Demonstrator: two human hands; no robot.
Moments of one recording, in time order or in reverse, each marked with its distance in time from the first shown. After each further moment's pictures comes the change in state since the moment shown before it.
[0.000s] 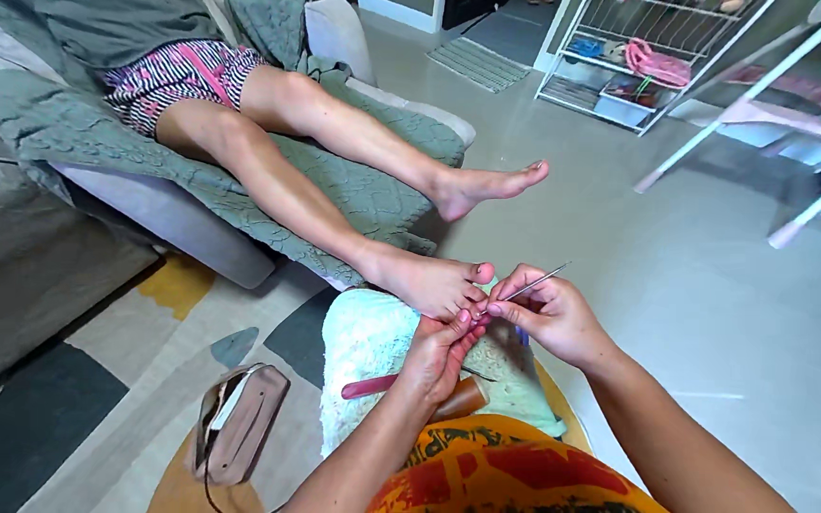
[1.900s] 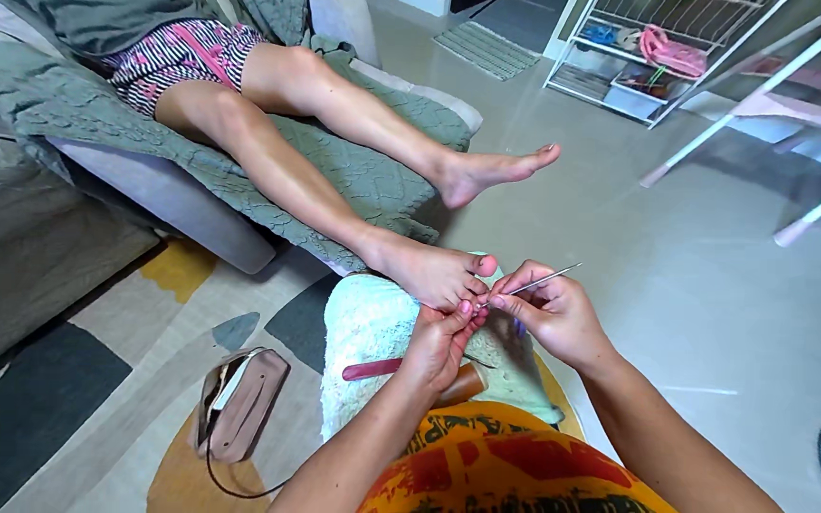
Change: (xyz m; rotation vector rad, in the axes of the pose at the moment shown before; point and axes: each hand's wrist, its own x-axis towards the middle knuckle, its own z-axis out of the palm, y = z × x) left_hand -0.004 -0.003 0.003 0.023 0.037 0.048; right_hand -0.011 0.000 0.012 -0.018 0.090 -0.015
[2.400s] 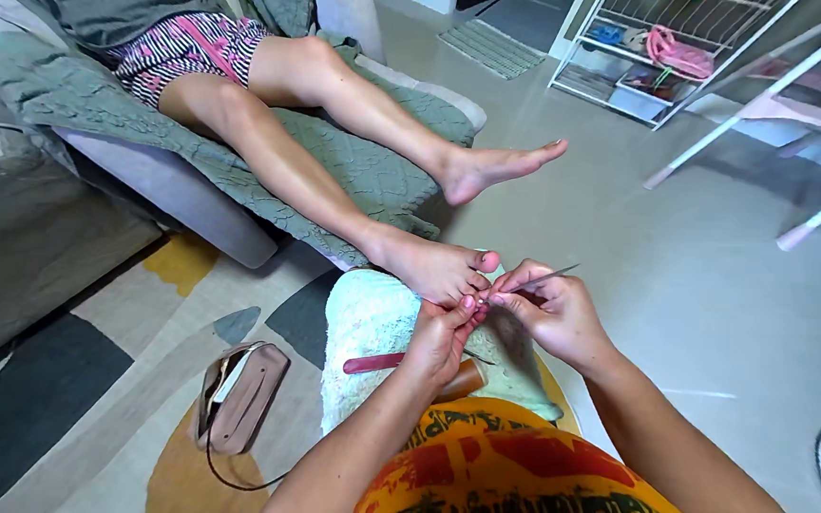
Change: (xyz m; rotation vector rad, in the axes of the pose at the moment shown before) left_hand 0.001 0.000 0.003 0.023 0.049 0.008; right_hand 0.001 -0.002 0.003 -0.171 -0.010 -0.059
